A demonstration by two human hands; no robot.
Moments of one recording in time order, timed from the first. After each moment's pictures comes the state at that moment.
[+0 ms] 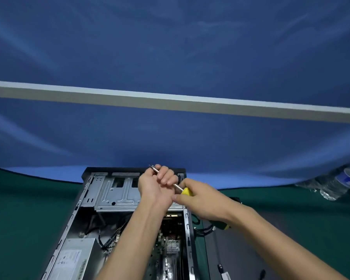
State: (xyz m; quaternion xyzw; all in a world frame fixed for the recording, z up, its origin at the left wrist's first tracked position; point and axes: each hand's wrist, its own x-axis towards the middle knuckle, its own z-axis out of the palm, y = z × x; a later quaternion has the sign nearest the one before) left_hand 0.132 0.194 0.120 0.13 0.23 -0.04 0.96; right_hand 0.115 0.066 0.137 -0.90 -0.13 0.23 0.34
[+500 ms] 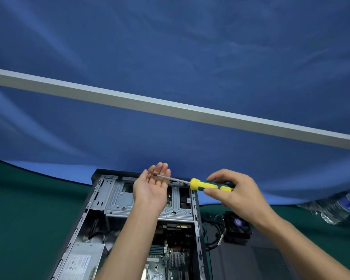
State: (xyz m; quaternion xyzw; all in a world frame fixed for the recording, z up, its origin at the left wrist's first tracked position) left_hand 0.139 0.255 0.111 0.09 0.27 0.04 0.96; right_hand 0.111 0.065 0.174 -0.89 -0.08 0.02 0.45
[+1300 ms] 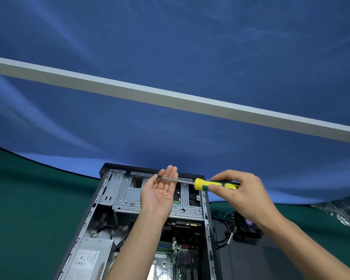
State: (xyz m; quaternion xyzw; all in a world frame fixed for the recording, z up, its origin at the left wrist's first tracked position) left_hand 0.136 0.262 0.075 0.06 0.24 0.01 0.97; right_hand 0.120 0.081 0.159 -0.91 -0.08 0.02 0.40
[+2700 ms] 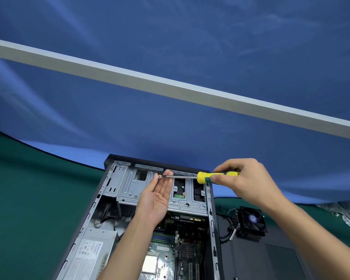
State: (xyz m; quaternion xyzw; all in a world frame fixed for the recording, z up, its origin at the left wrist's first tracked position) left_hand 0.131 0.284 0.030 0.10 0.22 -0.02 0.97; right_hand 0.142 0.095 0.170 -0.92 -0.07 0.07 0.37
